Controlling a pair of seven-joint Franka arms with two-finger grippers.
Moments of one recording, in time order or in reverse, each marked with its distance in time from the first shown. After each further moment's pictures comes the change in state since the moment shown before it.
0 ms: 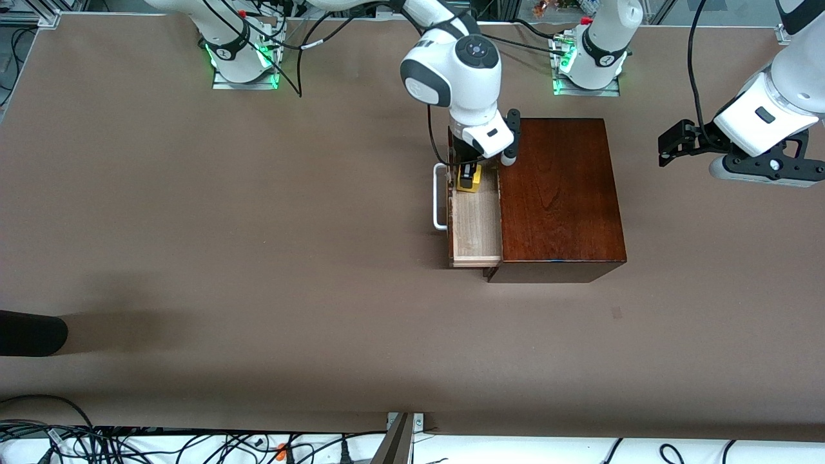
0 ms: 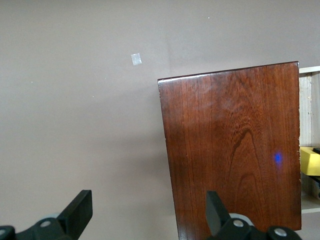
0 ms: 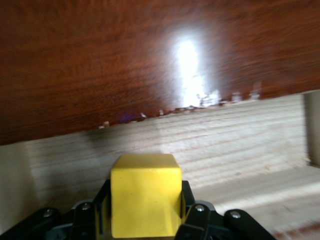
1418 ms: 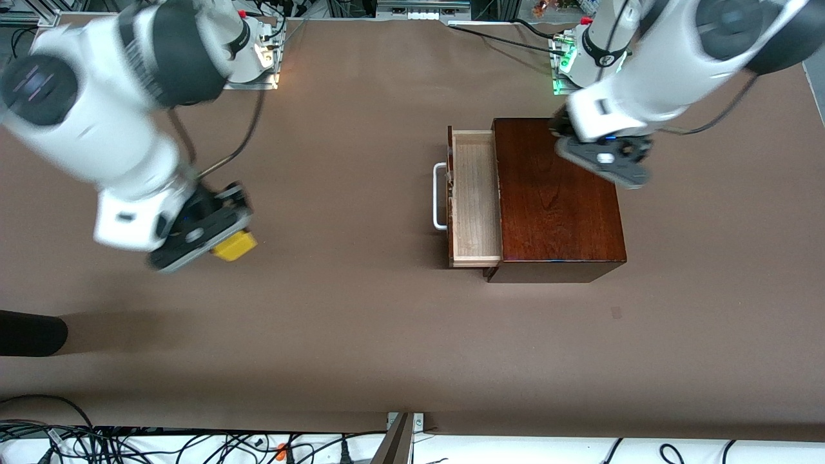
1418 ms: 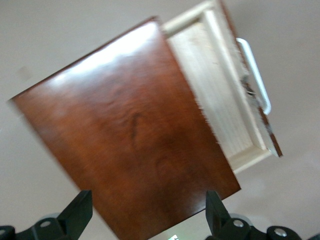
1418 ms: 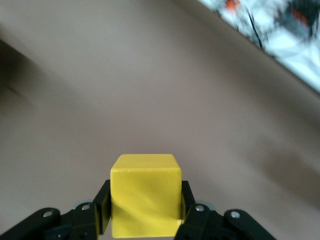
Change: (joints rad) left arm -0.239 0.118 -0.069 0.032 -0.092 -0.018 0.146; right arm -0.581 -0.317 -0.222 -0.032 0.193 -0.402 0.009
